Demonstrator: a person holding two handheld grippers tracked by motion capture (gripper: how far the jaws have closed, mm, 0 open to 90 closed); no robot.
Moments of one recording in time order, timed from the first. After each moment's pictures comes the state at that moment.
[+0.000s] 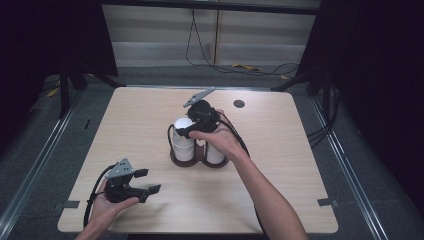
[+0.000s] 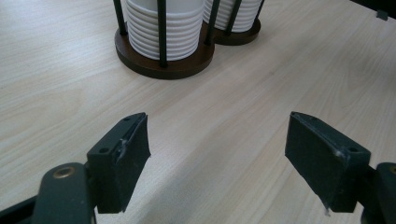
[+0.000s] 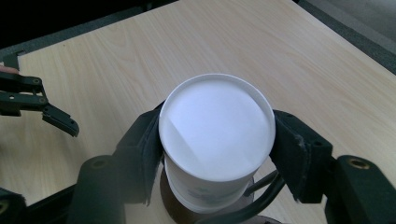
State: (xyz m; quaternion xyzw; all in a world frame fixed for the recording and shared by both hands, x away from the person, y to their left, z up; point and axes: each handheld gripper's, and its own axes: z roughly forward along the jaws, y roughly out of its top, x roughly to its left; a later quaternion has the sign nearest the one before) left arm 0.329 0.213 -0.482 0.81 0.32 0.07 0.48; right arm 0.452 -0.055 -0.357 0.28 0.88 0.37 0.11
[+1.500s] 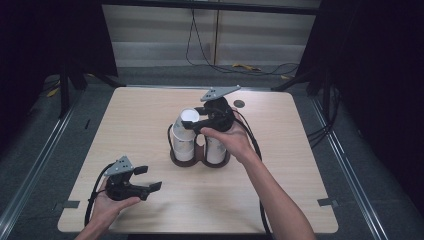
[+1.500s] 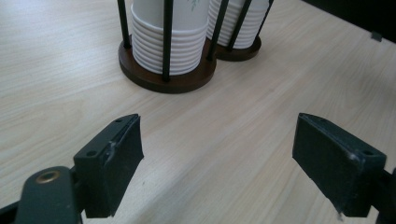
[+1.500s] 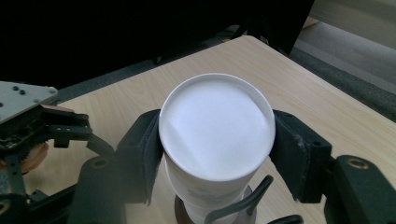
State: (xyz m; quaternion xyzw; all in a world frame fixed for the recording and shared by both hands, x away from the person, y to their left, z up) left arm 0.334 0.212 -0.481 0.80 0.33 0.07 0.50; right arm 0.429 -0.088 -0.328 0.28 0.83 0.47 0.13
